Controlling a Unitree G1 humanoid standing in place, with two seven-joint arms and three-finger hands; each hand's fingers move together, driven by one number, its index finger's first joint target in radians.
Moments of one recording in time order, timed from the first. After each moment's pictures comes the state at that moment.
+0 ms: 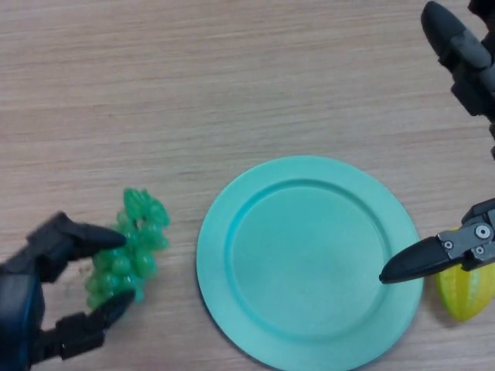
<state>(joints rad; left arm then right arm) 0.30 0.17 0.18 -0.34 0.06 -0.21 -0.10 -0.19 -0.62 -0.07 -1.01 0.65 0.63 -0.28</state>
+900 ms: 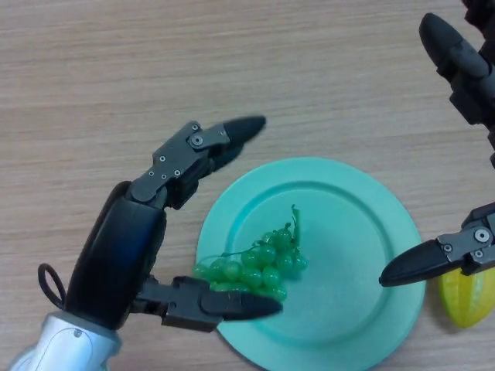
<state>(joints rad) 0.13 0.22 -0.17 -0.81 0.09 0.25 -0.18 -0.17 -0.64 -0.07 -1.01 0.69 0.63 -0.29</state>
